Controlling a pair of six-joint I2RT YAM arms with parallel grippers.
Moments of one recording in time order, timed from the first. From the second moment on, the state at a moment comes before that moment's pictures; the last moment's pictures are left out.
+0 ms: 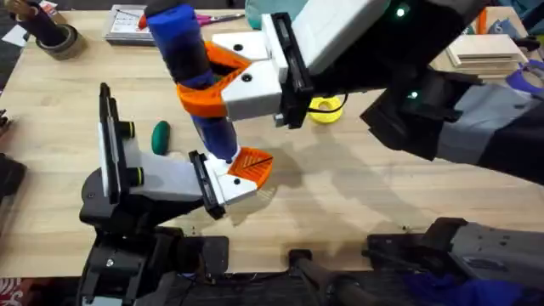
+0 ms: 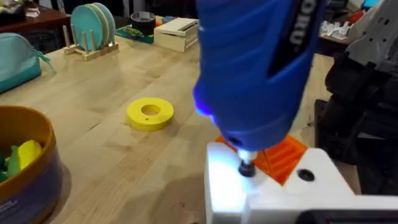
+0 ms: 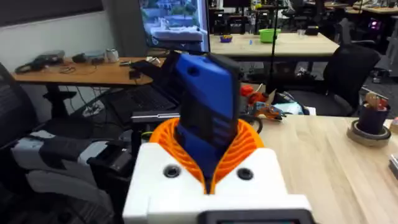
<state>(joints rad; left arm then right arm) -0.09 0.02 0.01 -0.11 1.07 -0.02 0.75 1.38 0.86 0.68 -0.98 0.17</state>
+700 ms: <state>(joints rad) -0.09 0.02 0.01 -0.11 1.07 -0.02 0.77 1.38 0.86 0.71 -1.10 0.05</state>
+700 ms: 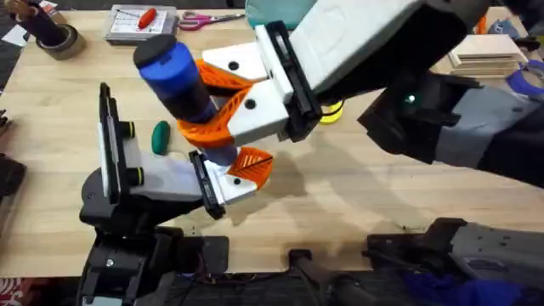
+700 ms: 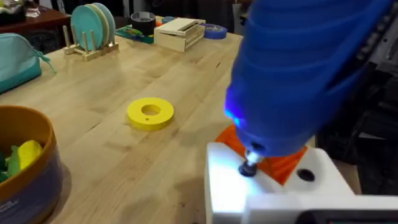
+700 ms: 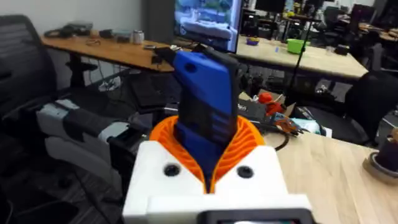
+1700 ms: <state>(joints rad) -0.09 0.02 0.01 -0.11 1.08 -0.01 0.68 1.38 0.87 0.69 -1.17 0.13</state>
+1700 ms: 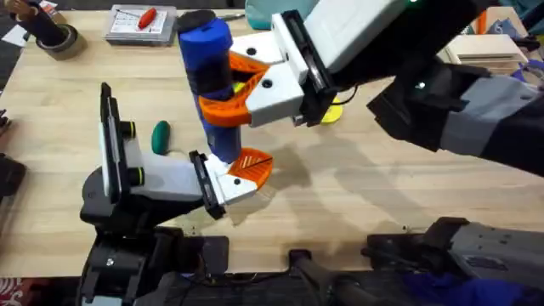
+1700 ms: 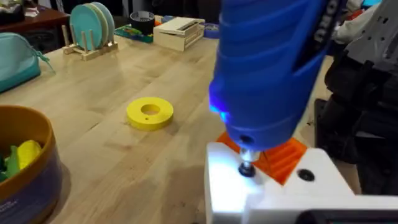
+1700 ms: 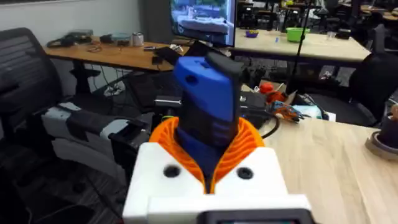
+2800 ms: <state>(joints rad) -0.09 0.01 0.01 -0.10 1.04 0.01 0.69 1.42 1.21 0.60 -1.23 0.19</state>
